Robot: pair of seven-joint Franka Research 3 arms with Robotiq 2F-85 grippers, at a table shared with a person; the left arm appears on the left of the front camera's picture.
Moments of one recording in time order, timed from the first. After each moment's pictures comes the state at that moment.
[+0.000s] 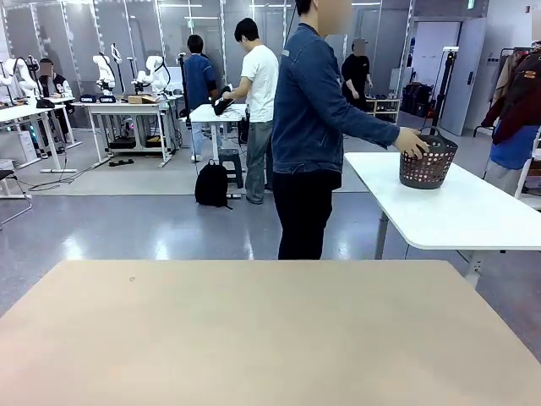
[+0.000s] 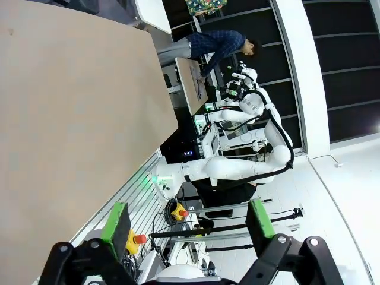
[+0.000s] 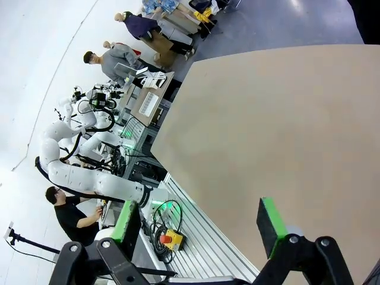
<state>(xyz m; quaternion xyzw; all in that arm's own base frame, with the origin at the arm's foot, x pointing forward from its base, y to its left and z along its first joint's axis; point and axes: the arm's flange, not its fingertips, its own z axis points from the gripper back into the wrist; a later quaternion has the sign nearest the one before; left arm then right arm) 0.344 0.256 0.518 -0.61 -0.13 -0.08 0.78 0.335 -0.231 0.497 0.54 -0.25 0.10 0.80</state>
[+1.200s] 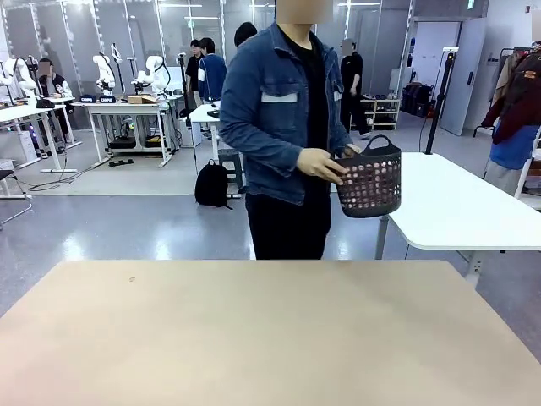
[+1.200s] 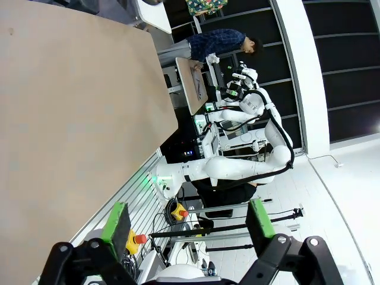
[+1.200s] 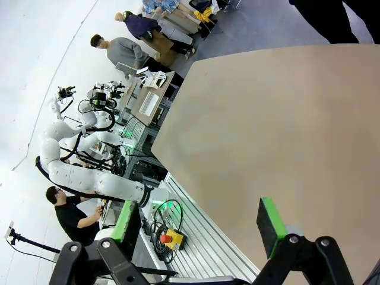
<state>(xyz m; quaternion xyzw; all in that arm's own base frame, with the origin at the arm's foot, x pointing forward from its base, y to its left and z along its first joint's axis) 0.344 0.255 0.518 -0.61 -0.13 -0.08 0.78 0.334 -0.231 0.497 0.54 -0.25 0.10 0.80</state>
